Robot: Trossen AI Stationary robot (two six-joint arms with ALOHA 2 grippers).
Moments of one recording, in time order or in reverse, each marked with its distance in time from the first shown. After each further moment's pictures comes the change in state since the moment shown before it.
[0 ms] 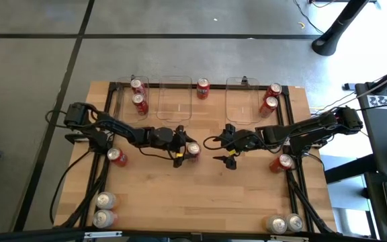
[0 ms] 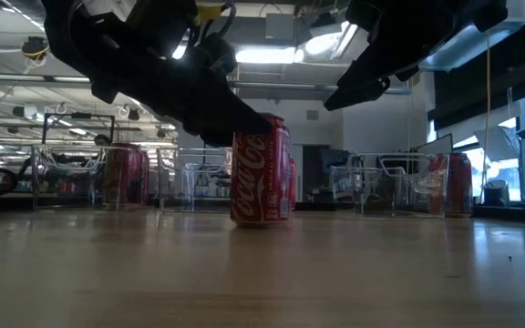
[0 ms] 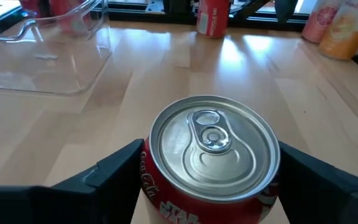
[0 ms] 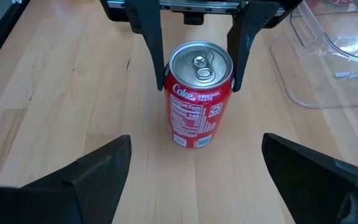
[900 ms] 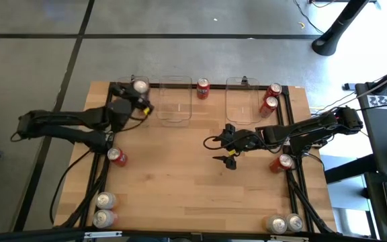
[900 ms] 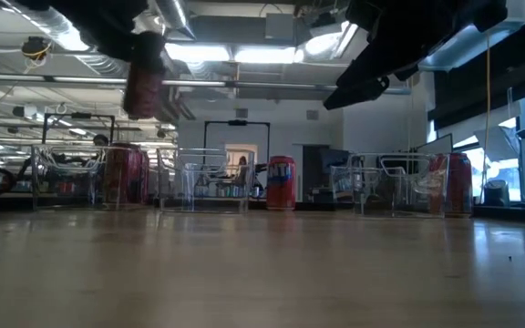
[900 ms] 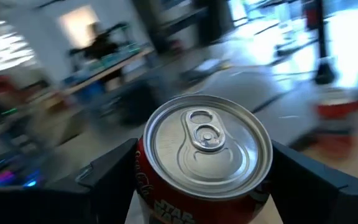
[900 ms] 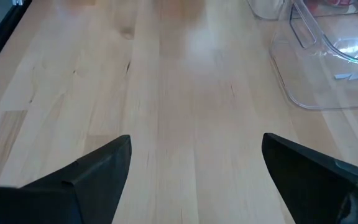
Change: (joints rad) left arm 0.178 -0.802 0.002 -0.677 -1.120 0.216; right arm 0.000 0.000 0.000 0.007 0.000 -0.001
